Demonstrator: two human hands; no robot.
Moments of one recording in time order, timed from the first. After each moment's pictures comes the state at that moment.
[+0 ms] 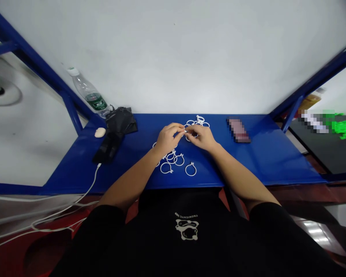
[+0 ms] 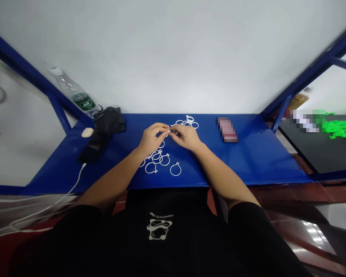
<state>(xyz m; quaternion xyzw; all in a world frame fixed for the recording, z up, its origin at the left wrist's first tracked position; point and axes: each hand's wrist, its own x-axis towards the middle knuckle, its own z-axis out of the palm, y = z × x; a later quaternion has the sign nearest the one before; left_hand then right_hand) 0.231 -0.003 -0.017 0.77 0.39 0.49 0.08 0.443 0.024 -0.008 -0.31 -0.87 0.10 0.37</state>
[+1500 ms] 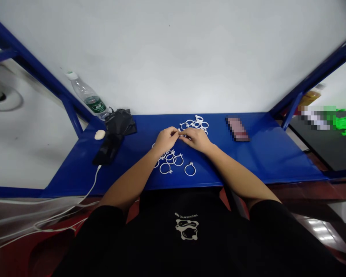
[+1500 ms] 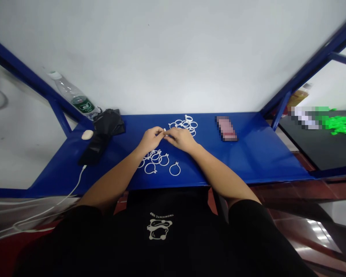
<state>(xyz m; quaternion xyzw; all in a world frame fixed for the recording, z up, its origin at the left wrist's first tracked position) 0.227 0.005 -0.021 0.71 0.54 0.38 0.25 0.433 0.025 -0.018 -0.28 -0.90 0.08 0.33</state>
